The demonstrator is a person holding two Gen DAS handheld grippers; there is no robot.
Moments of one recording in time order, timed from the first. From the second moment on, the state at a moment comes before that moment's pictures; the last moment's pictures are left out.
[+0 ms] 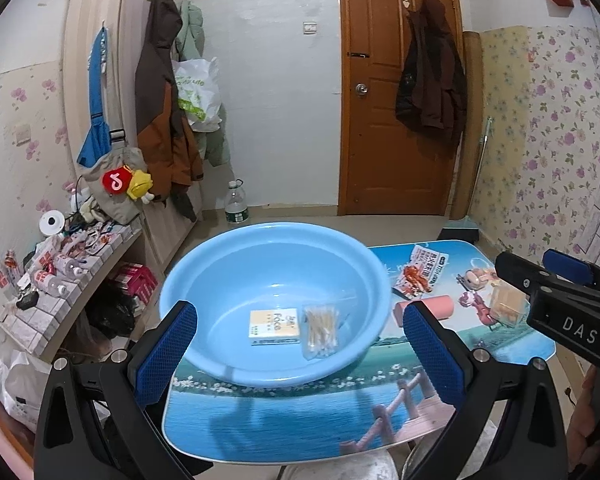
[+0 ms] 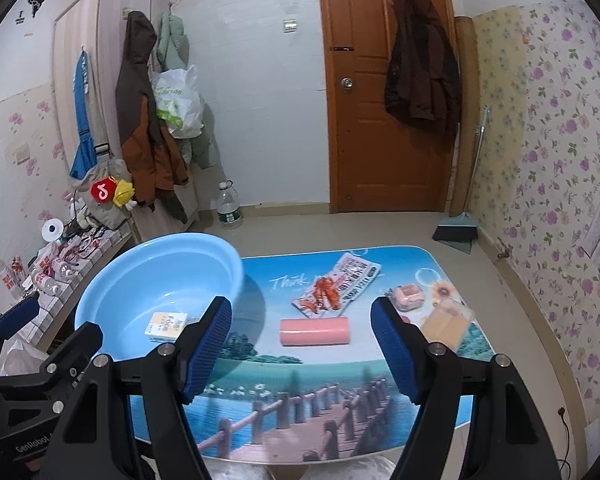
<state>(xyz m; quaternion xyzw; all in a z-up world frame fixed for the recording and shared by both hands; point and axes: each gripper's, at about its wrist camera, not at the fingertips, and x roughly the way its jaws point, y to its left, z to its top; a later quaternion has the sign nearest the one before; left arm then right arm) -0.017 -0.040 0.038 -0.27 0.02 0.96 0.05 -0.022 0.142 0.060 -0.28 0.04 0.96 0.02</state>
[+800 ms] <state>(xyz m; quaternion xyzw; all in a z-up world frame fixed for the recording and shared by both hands) -0.037 0.045 0.021 -0.29 0.04 0.95 0.12 -0.018 0.270 0.036 -0.30 0.08 0.94 0.11</state>
